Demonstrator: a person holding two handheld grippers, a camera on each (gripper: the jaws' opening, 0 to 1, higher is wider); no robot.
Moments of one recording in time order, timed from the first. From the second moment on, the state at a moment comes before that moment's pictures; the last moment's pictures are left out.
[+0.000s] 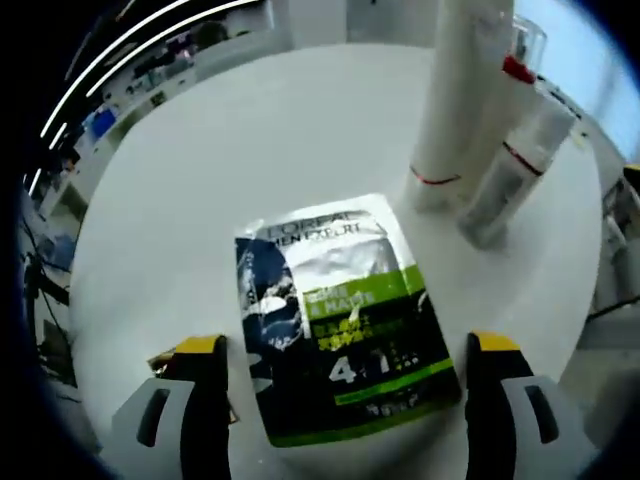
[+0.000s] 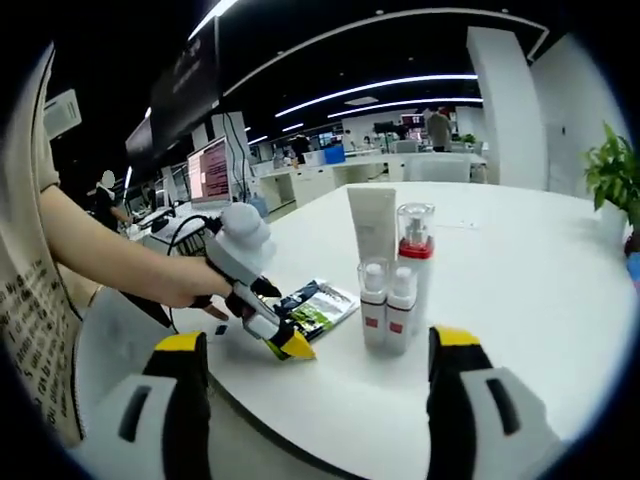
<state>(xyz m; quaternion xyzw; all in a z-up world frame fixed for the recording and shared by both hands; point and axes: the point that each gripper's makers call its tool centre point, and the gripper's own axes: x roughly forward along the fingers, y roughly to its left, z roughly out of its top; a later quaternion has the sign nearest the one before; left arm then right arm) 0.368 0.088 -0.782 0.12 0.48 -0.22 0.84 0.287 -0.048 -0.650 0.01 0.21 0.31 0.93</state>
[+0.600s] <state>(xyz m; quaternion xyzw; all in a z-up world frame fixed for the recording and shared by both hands) 0.369 0.087 -0.767 0.11 0.47 -0.22 0.85 0.289 -0.052 -0.649 0.04 0.21 0.30 0.93</state>
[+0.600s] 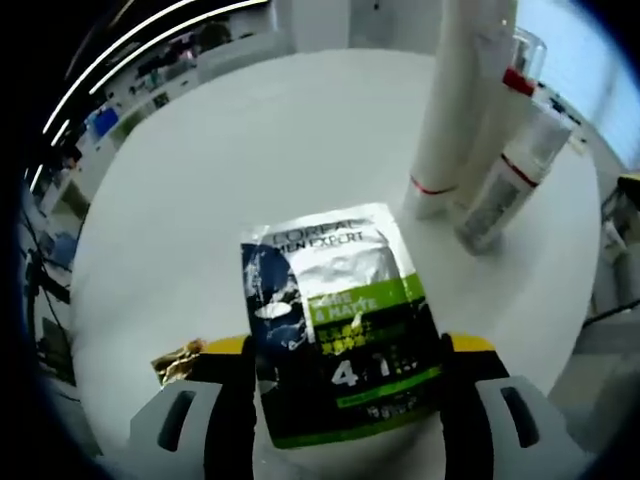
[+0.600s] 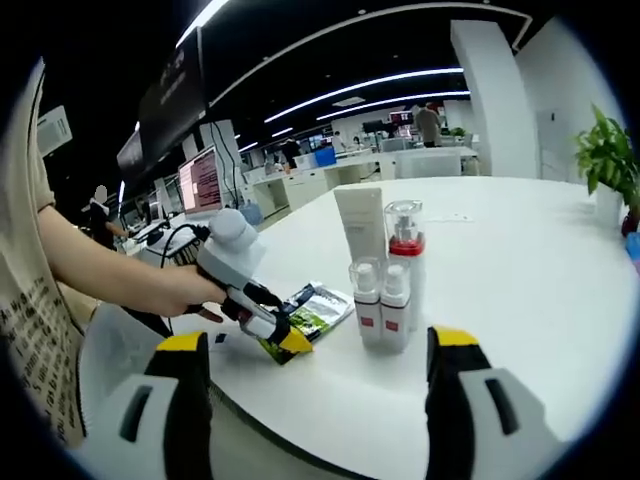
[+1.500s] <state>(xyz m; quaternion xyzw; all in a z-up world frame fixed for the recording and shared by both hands) 0.378 0.092 -0.764 0.06 0.42 -0.21 0.88 0.286 -0.046 -0.651 0.02 0.21 0.31 0.93</state>
